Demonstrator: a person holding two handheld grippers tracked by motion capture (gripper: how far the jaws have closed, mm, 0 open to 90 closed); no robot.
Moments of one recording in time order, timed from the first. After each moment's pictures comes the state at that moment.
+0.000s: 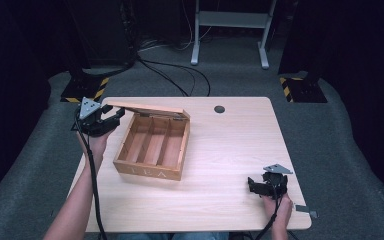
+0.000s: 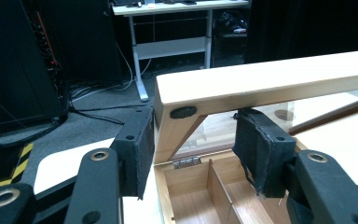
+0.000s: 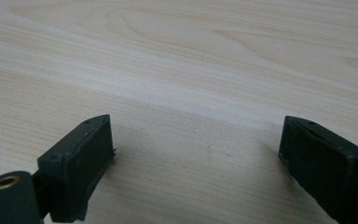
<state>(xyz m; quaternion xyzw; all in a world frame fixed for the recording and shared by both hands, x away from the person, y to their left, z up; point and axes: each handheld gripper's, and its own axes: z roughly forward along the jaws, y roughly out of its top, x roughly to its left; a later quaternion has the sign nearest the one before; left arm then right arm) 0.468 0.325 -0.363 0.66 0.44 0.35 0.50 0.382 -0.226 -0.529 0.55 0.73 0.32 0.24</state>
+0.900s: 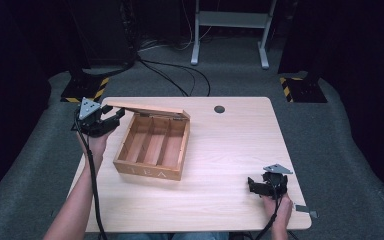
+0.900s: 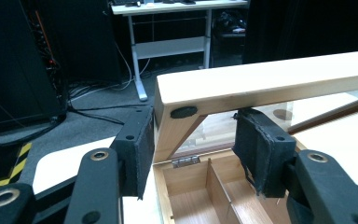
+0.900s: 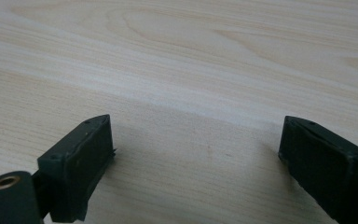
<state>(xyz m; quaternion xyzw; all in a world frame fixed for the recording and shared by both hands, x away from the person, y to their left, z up) 0.467 0.326 -0.364 0.66 0.44 0.35 0.50 0.382 -0.226 -0.529 0.55 0.73 0.32 0.25</state>
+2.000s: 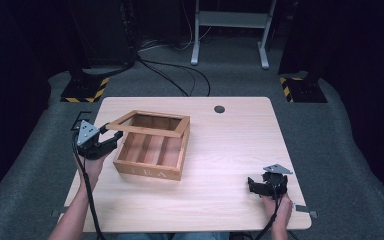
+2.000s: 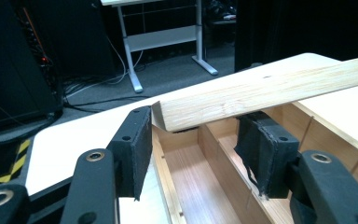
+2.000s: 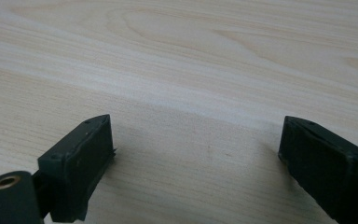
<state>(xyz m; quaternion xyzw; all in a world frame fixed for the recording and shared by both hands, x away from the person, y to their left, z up) 0.423 0.337 -0.409 0.68 0.41 0.34 0.50 0.382 -0.226 -0.529 0.55 0.73 0.32 0.25</state>
